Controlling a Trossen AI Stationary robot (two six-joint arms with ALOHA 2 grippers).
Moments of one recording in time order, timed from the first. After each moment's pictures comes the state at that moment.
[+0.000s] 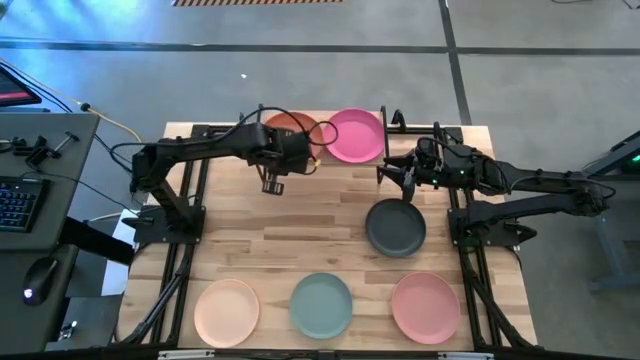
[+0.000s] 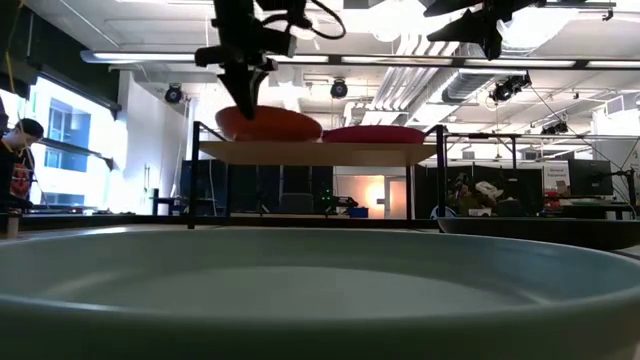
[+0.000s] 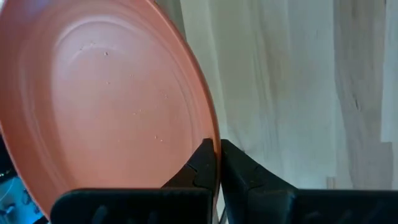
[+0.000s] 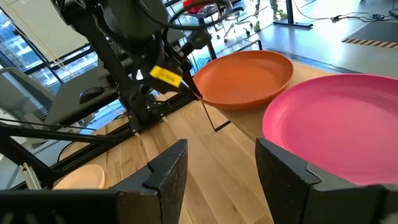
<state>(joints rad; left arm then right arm) 0.24 1.70 1.58 -1.22 -0.32 0.48 -0.11 0.82 0.79 -0.21 0.20 0.42</state>
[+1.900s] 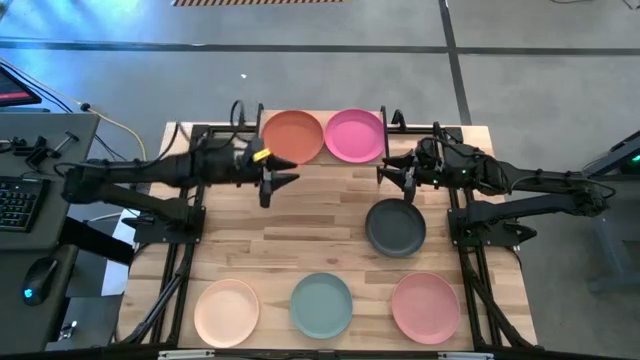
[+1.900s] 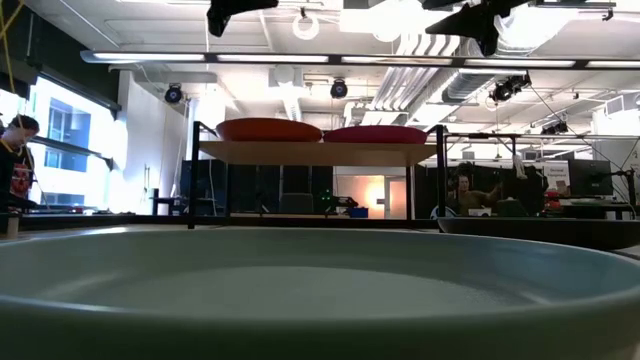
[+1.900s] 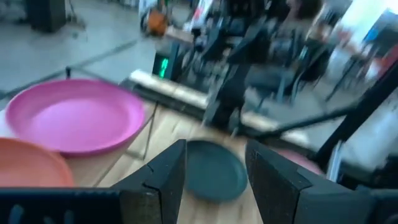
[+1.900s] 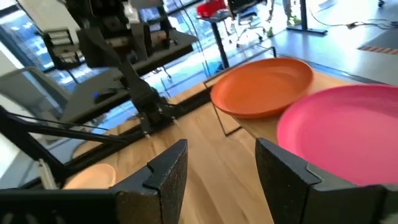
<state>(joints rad) 0.08 1.04 0.92 -0.05 -0.08 -0.30 -0.11 0.82 0.79 -0.16 0.15 0.39</state>
